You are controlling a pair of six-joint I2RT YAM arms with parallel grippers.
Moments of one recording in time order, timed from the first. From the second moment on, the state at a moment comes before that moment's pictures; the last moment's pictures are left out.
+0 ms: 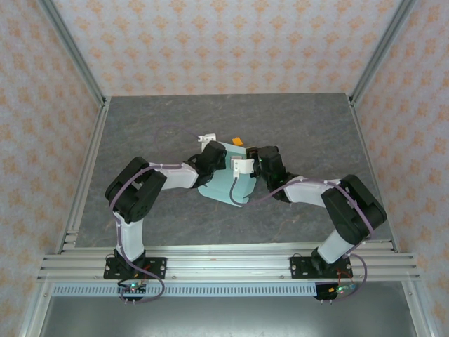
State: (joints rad) left arm -0.59 1.92 1.02 0.19 -0.38 -0.58; right arm 0.59 1.60 0.70 0.50 0.13 -1.34
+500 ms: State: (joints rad) left arm -0.54 1.93 0.99 0.24 -0.27 -0.52; right arm 0.59 1.60 0.71 0.48 0.14 -1.34
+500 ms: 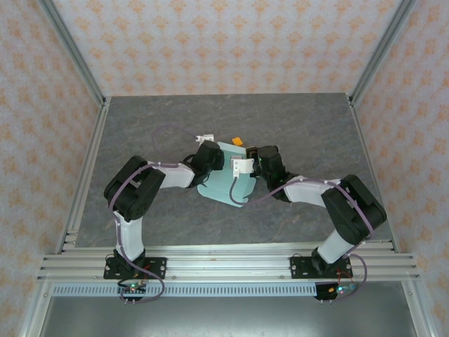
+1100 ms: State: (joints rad) left arm -0.56 1.96 1.03 0.18 -0.30 -0.57; right arm 0.60 1.60 0.72 0.45 0.13 -1.32
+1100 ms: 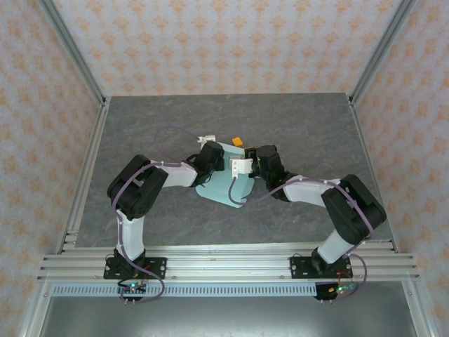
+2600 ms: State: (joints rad) left arm -0.46 1.73 0.83 0.25 -0.02 -0.38; right arm 0.59 1.59 0.73 0.42 0.15 -1.31
